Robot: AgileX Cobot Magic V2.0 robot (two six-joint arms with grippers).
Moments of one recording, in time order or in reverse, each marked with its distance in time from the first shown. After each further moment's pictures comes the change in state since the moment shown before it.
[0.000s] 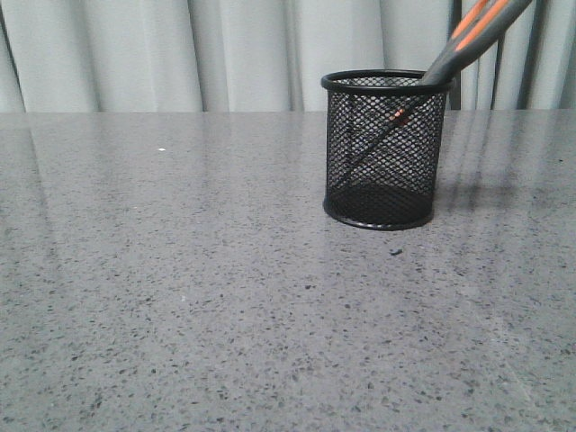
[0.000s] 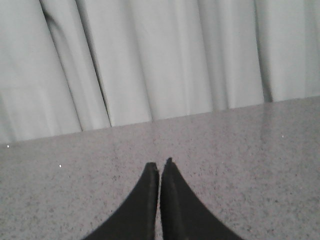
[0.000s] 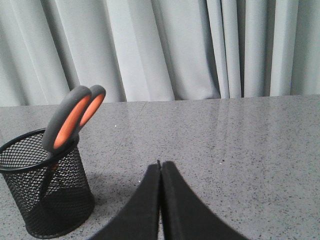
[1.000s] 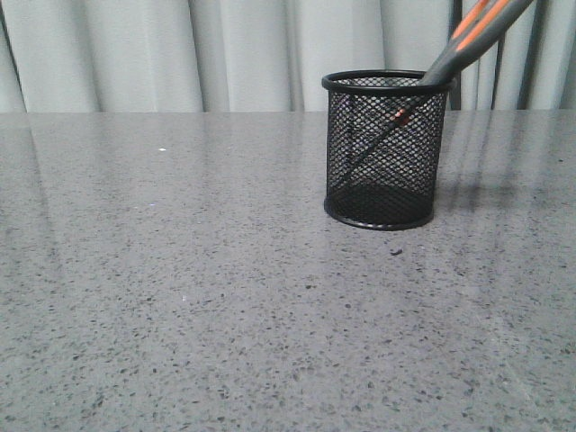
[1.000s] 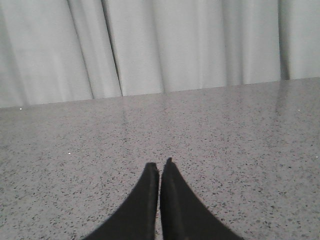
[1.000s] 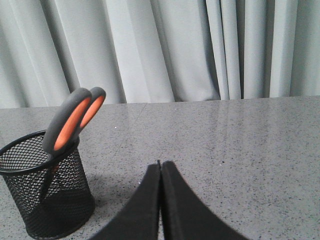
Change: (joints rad) left arm 0.067 -0.100 0.077 0.031 0.072 -0.070; right arm 0.000 0.000 0.000 0.003 -0.005 -0.002
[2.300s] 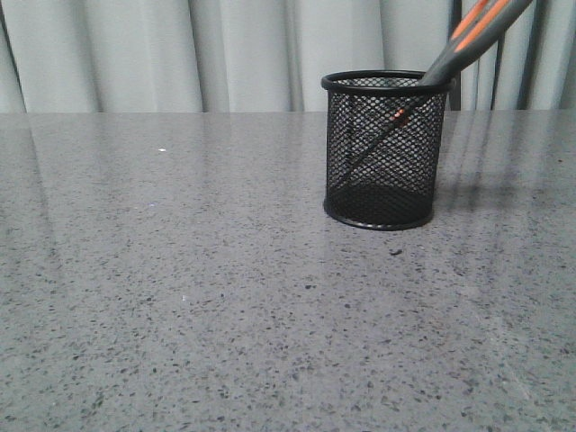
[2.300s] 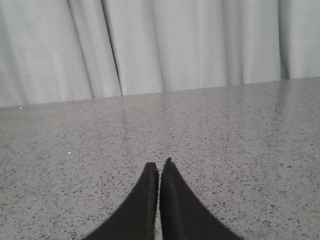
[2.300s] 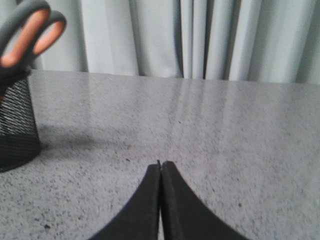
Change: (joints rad) left arm 0.000 0.000 0.000 0.000 0.002 0.000; right arm -0.112 -0.291 0.206 -0.446 0.117 0.307
